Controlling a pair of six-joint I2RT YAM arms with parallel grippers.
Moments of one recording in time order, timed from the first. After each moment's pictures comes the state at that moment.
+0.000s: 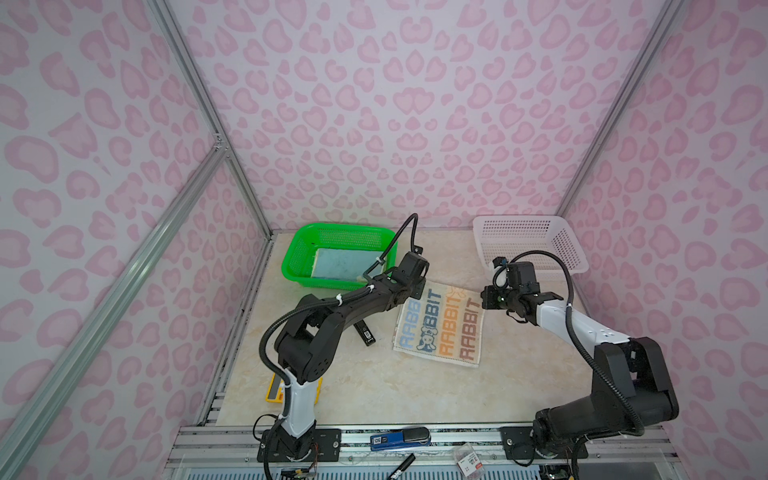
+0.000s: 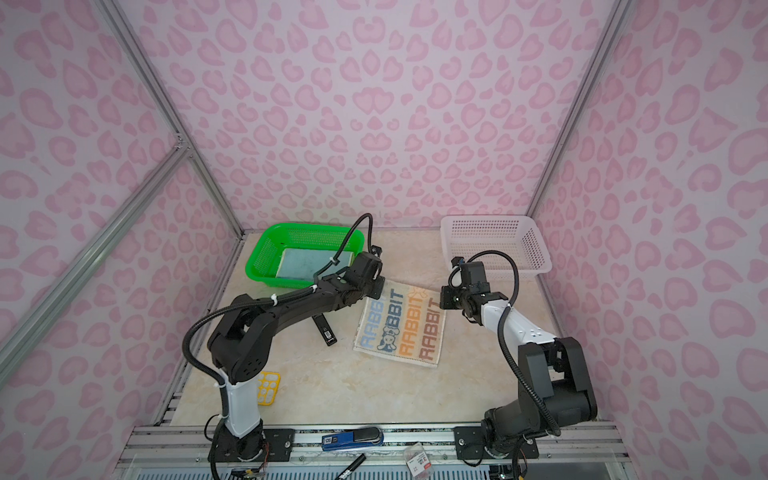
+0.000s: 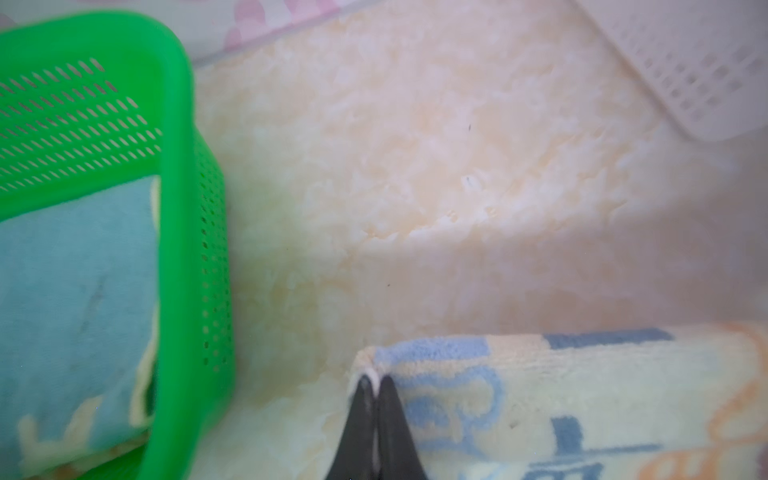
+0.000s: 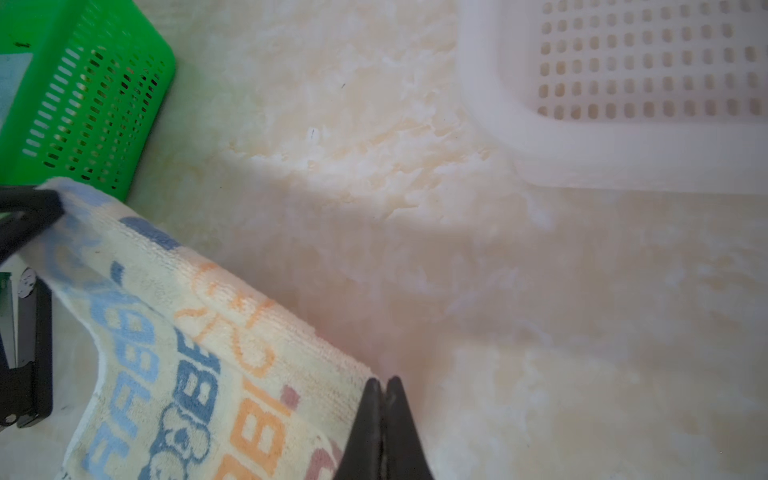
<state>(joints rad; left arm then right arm) -0.72 1.91 1.37 -0.21 -0.26 -0.18 0.22 1.47 0.85 -0.20 -0.20 0.17</state>
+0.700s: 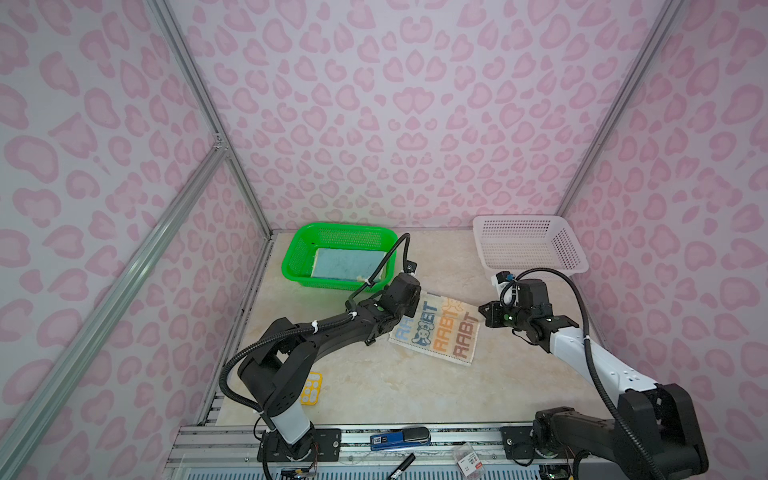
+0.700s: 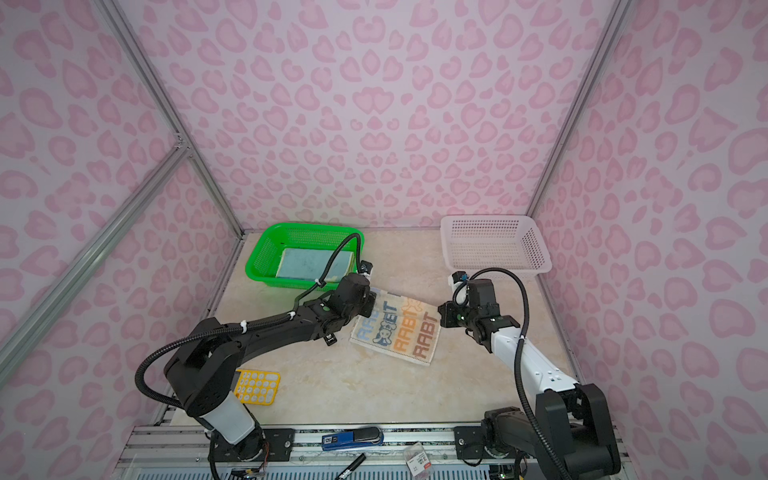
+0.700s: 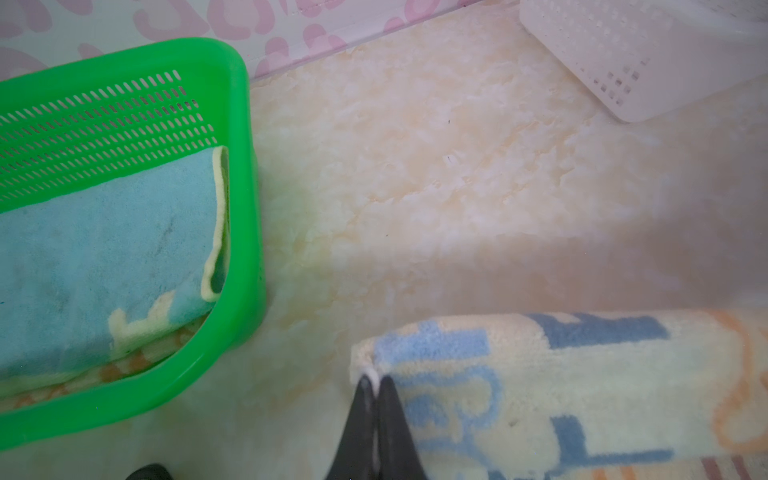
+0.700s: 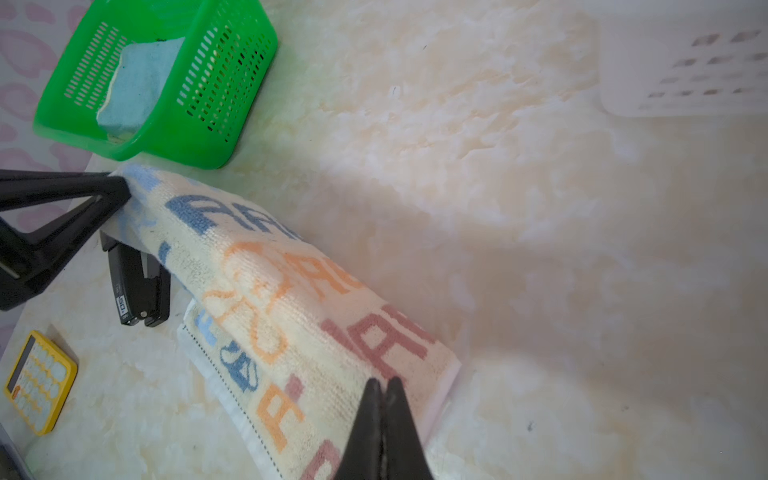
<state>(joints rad) -0.79 1.68 1.04 -0.07 -0.34 -0.18 0.23 1.20 0.64 -0.21 -0.37 0.20</state>
